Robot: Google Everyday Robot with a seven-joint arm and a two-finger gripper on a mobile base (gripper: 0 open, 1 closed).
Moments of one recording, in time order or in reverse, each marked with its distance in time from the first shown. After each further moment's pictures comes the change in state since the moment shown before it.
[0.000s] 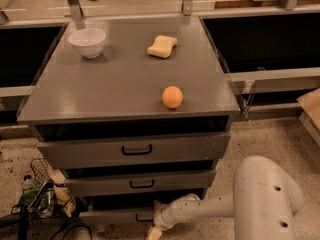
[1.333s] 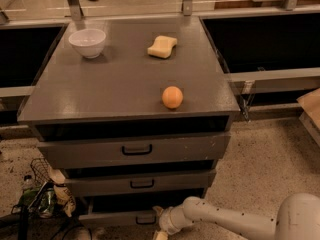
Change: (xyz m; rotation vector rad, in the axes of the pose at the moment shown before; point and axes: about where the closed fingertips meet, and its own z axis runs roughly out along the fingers) arm -0.007 0.026 -0.039 -0.119 -0.150 0.018
